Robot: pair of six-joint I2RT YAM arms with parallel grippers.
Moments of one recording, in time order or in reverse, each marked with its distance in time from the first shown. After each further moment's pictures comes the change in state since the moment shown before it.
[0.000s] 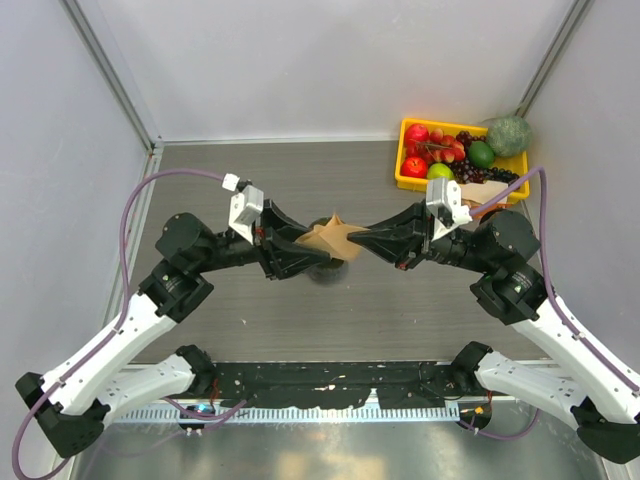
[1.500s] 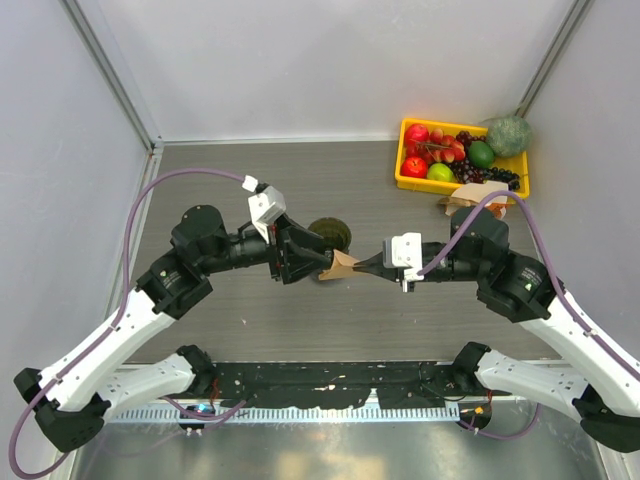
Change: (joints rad) left arm -0.032 0.023 0.068 -0.343 -0.138 0.142; right arm 0.085 0.037 0.128 -0.643 0.002 -0.697
